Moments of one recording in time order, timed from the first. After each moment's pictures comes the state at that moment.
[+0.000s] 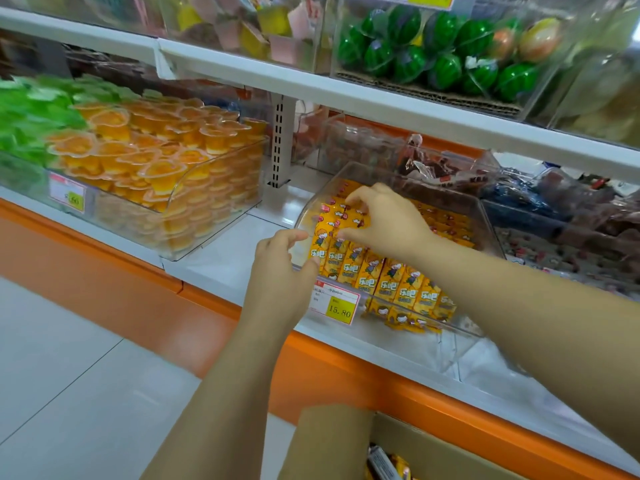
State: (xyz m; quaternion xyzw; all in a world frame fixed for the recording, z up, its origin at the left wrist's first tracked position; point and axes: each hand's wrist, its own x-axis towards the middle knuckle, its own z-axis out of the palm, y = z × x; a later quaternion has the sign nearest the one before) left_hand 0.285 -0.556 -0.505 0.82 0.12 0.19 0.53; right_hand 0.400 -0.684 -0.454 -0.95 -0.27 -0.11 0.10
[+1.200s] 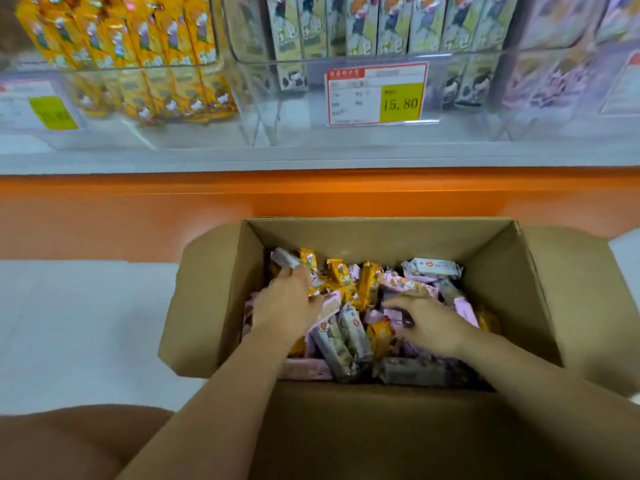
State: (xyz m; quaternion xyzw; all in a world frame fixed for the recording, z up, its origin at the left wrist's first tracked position) left_hand 0.182 -0.768 -0.714 0.97 -0.01 -0.20 0.12; right_hand 0.155 -0.997 -0.755 -0.92 -0.08 0.30 0.23
